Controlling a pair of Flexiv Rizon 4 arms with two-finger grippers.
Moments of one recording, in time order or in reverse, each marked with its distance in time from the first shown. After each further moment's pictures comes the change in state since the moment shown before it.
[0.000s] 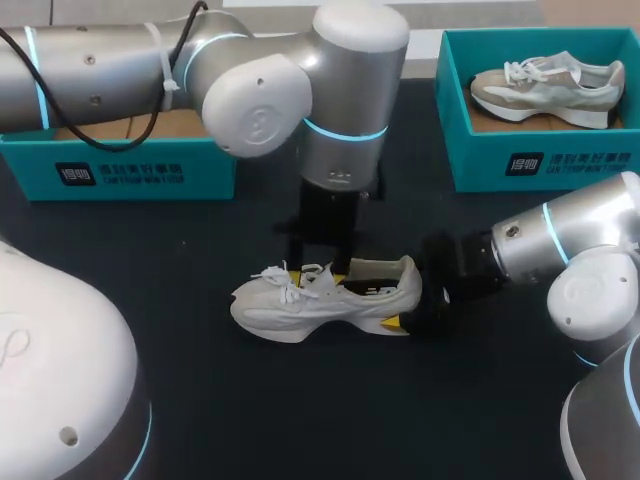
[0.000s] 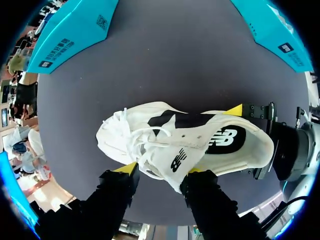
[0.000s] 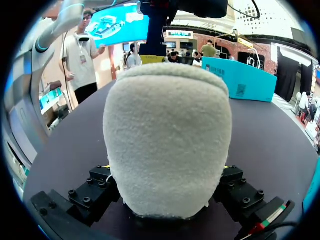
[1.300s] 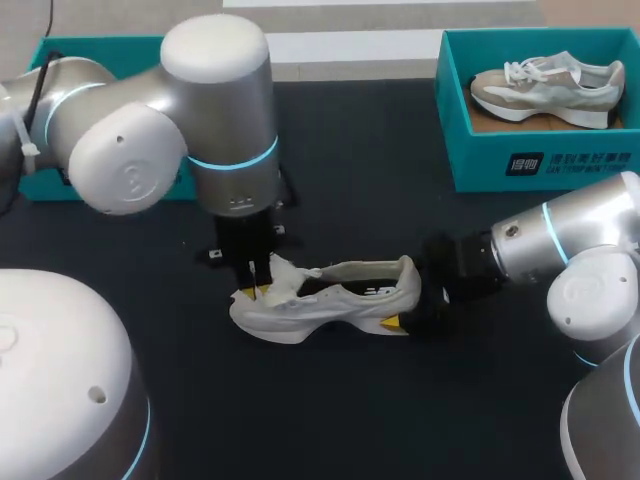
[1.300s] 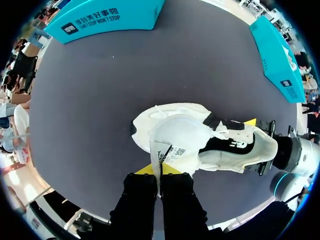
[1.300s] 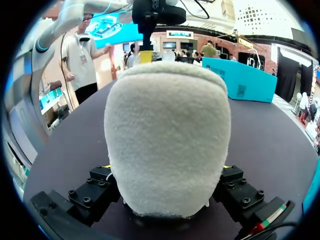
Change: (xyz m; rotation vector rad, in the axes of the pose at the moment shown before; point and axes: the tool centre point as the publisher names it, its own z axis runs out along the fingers) left arm -0.082 0.022 0.009 0.084 0.159 -0.207; right arm 0.000 0.001 0.000 -0.001 0.001 -0.001
